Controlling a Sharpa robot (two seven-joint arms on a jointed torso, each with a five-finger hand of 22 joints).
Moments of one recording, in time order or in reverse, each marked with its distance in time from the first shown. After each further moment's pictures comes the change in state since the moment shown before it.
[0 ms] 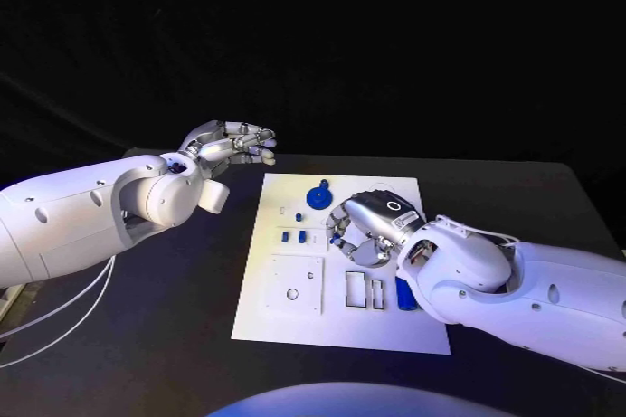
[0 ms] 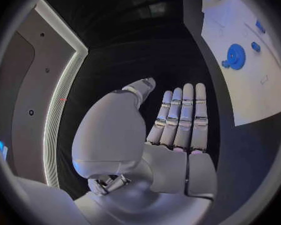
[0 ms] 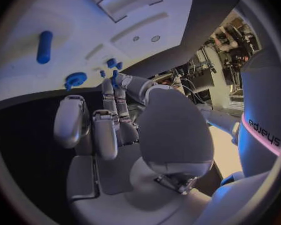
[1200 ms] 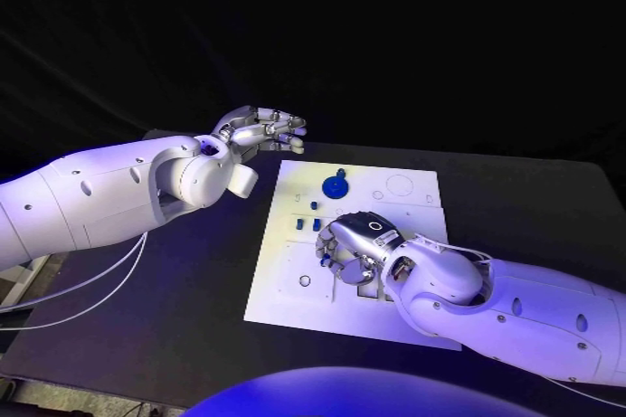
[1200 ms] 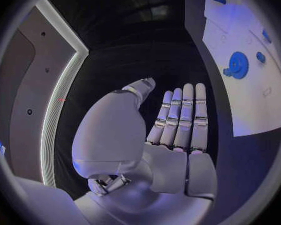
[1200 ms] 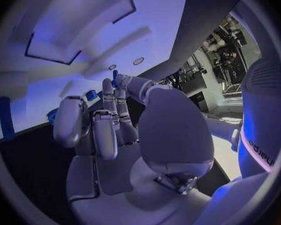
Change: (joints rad) left arm 0.000 0.045 0.000 -0.016 0.000 0.007 -0.015; left_hand 0.000 0.000 -0.005 0.006 0.000 -0.004 0.004 0.000 0.000 -0.007 0.000 0.000 0.001 0.000 0.000 -0.004 0.000 0.000 0.000 0.000 -0.004 -0.004; right arm -0.092 0.133 -0.014 -0.109 0.009 0.052 0.048; right_hand -0.001 -0.002 0.005 0.000 0.002 -0.002 -0.001 0.000 0.004 0.000 0.000 -0.004 0.001 0.000 0.000 0.000 -0.004 0.000 0.000 0.000 -0.004 0.000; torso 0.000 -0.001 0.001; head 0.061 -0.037
